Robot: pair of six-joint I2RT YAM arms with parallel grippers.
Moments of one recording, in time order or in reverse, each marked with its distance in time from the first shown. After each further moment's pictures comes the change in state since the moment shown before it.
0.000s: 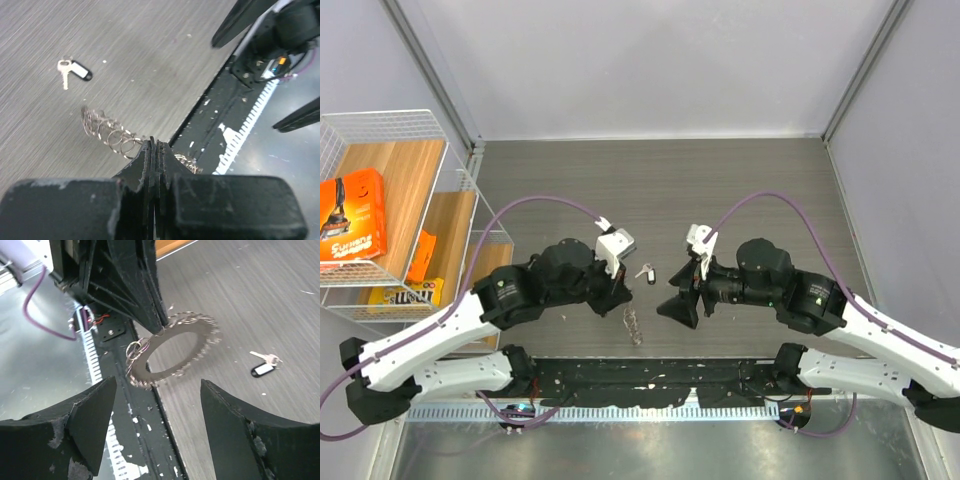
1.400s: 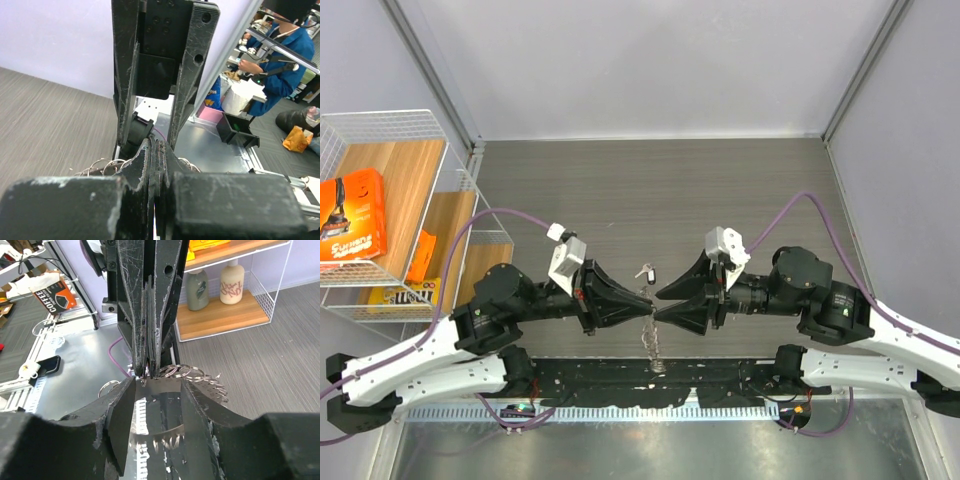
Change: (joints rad) left arm -0.097 -0.270 -0.222 0.763 0.332 -0.142; right arm 0.191 -0.066 0.062 0.210 -0.035 0.044
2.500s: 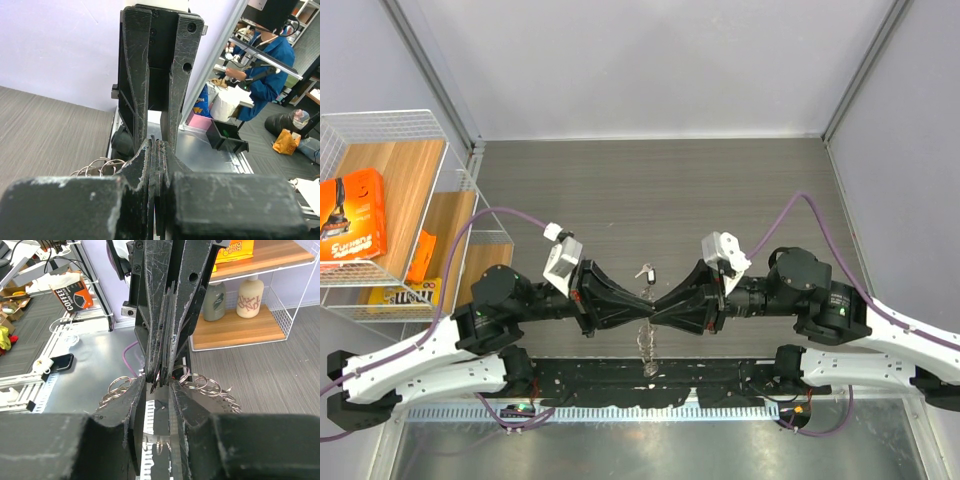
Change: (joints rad) left arm -0.023 0.006 0.000 0.075 0.019 -0.025; right arm 0.037 0.028 0.021 0.052 -0.057 -0.016
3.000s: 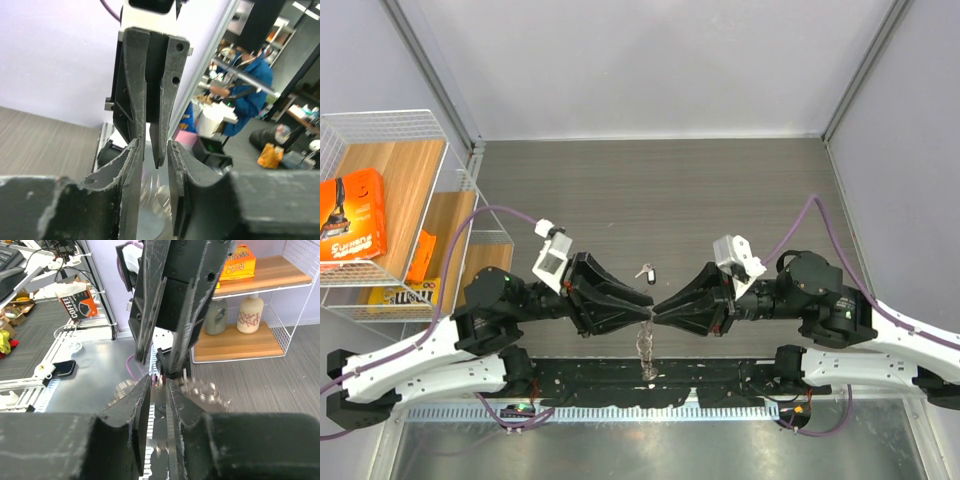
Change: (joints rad) left arm -0.005 -0.001 0.000 0.075 -0.008 -0.063; right arm 0.029 -0.027 -0.013 0.049 0.014 -0.020
